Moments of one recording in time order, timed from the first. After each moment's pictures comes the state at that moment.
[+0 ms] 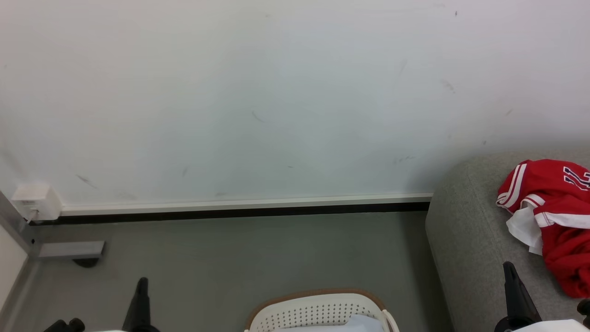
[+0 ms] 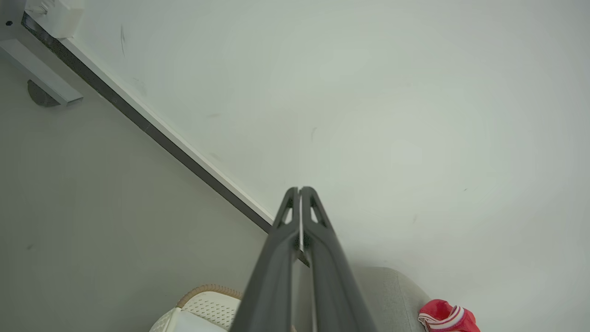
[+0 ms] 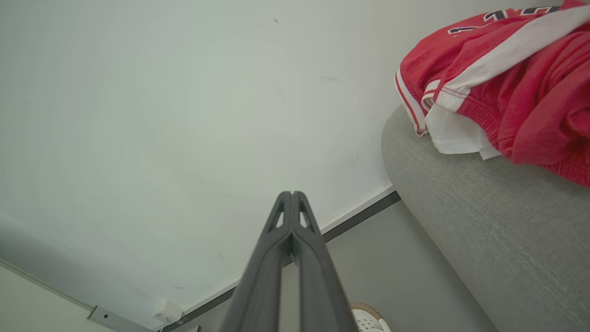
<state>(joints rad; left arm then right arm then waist) -0.02 0.05 0.08 0.27 -0.85 -0.09 -0.10 -0.04 -0.09 0.03 0.26 0.87 0.13 -0.09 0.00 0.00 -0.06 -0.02</state>
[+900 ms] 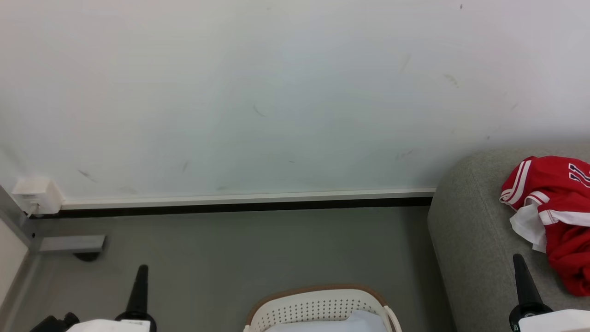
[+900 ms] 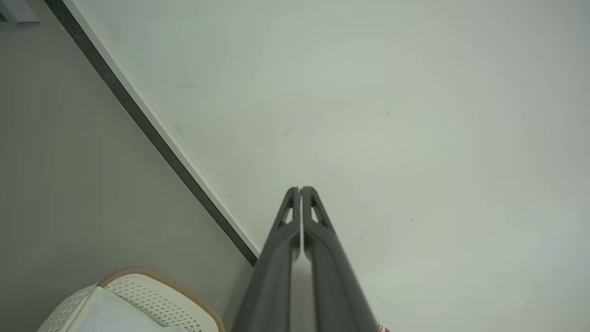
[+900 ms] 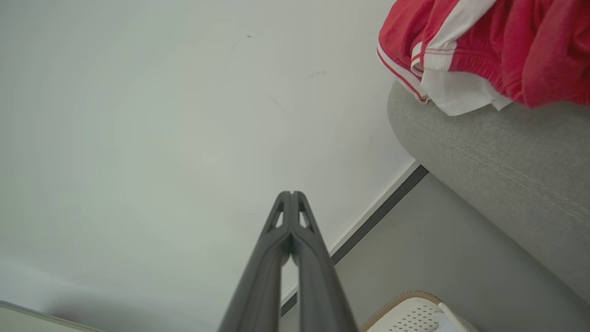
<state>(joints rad) -0.05 0.05 0.09 0.24 -1.15 -0.08 -0.01 -0.07 -0.08 -0.02 0.26 1.16 0.13 -0.02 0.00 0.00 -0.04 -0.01</state>
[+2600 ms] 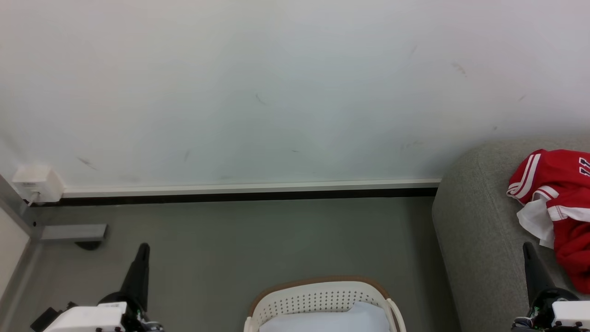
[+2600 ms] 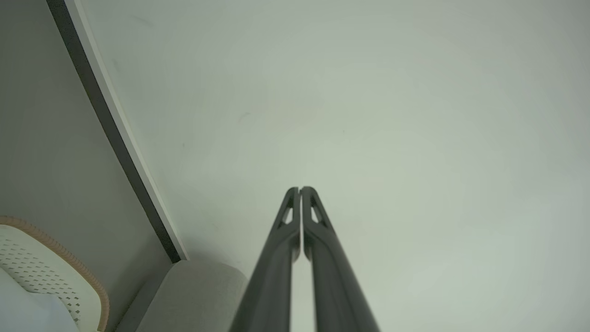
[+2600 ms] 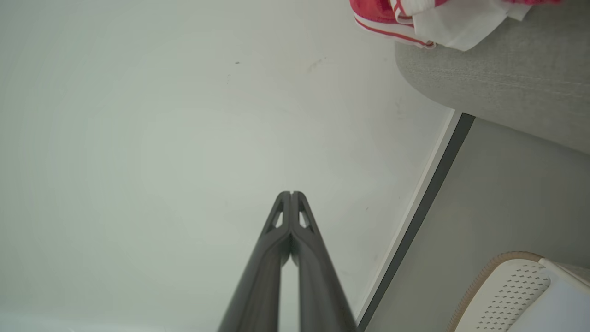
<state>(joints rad) -0.10 0.05 0.11 0.20 -1.55 -0.08 0.10 -0.11 -0.07 -0.09 0.26 1.57 0.13 0.09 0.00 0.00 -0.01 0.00</state>
